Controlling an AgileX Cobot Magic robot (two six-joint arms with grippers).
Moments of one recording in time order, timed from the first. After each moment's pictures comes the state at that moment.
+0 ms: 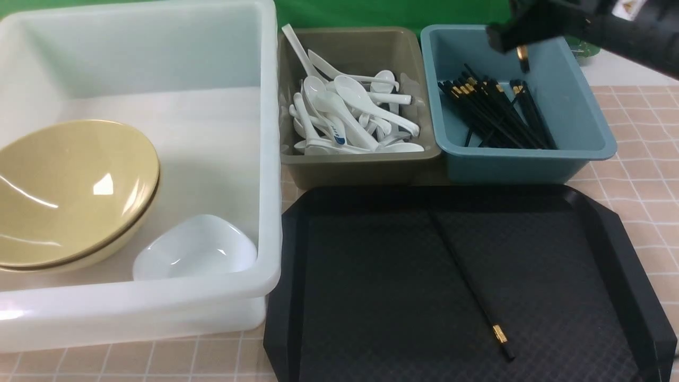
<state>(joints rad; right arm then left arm) 0.33 1.53 -1.22 -0.06 -0.09 -0.26 -0.02 -0.02 -0.28 -0.45 0.31 0.50</state>
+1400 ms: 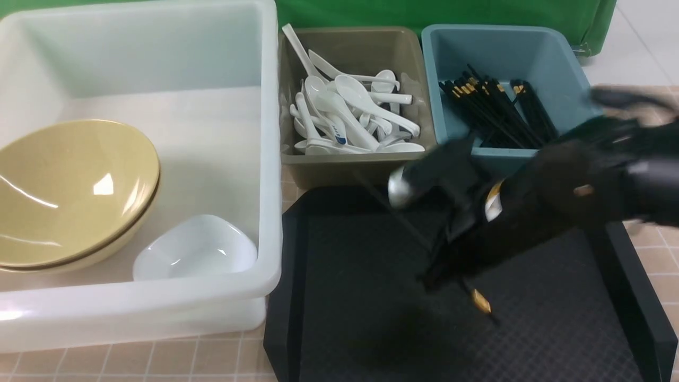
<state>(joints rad) 0.61 1.53 -1.05 0.04 0.58 -0.11 -0.02 -0.02 -0.26 -0.43 0.29 0.51</state>
